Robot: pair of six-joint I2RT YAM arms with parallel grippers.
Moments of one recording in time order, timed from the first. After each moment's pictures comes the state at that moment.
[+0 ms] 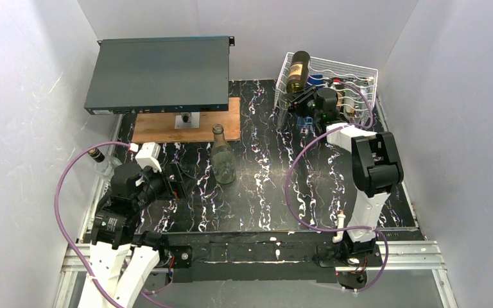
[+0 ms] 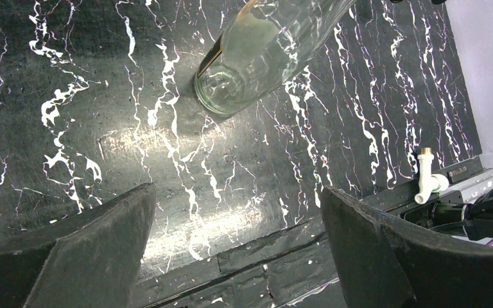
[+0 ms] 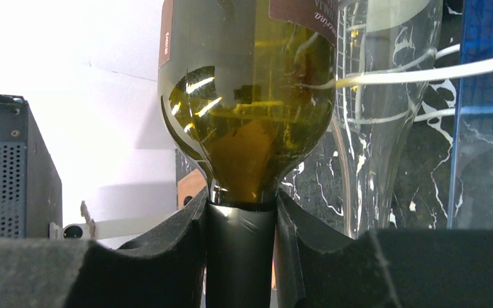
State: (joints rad) left arm -0.20 0.49 0.82 -0.86 0.27 -0.36; right arm 0.23 1.90 1.18 0.49 -0.18 1.11
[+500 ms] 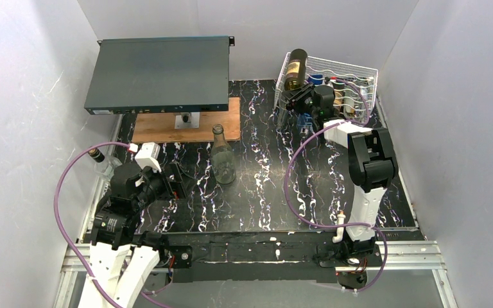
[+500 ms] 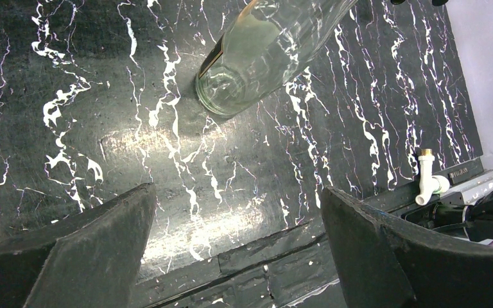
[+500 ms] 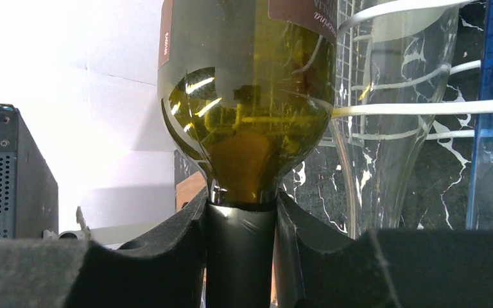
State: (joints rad) left arm -0.20 0.48 0.82 -0.86 0.26 -0.36; right arm 0.24 1.98 1.27 0.49 -0.18 1.10
